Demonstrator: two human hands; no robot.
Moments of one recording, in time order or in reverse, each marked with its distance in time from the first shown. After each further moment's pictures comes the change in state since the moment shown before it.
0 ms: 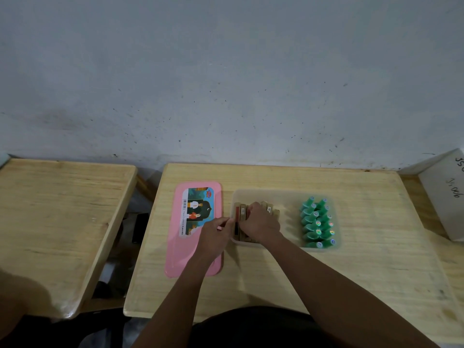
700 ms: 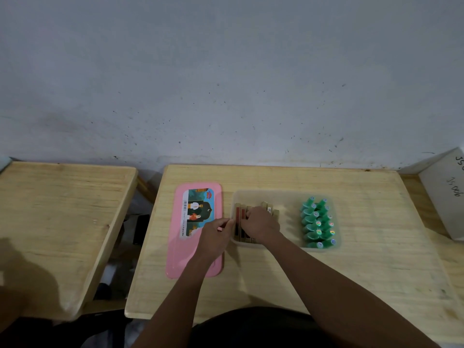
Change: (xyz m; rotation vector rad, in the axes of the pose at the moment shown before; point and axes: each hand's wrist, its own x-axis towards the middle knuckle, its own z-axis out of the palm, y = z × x) left_hand 0.000 0.001 -0.001 0.027 -0.006 -0.002; right_hand 0.009 0.003 0.004 0.001 -0.046 0.008
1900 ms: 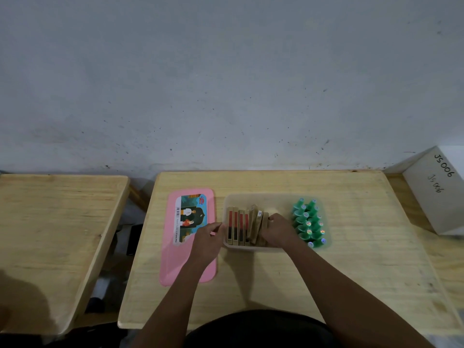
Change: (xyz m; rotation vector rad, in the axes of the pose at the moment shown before) left_hand 0.001 -0.004 0.002 0.016 -0.001 -0.020; right_hand 0.007 0.072 -0.021 0.131 0.005 0.079
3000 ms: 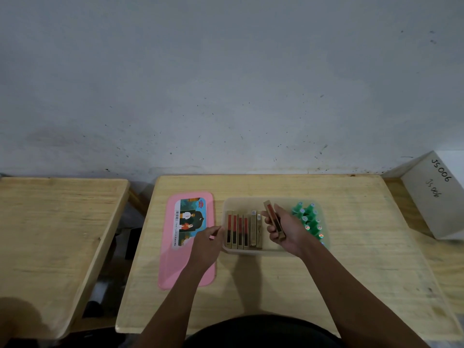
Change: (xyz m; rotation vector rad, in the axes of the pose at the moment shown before) left_hand -0.004 0.005 0.000 -0.007 0.013 0.024; right_hand -0.027 -0.010 -0.040 1.181 -0.283 0.145
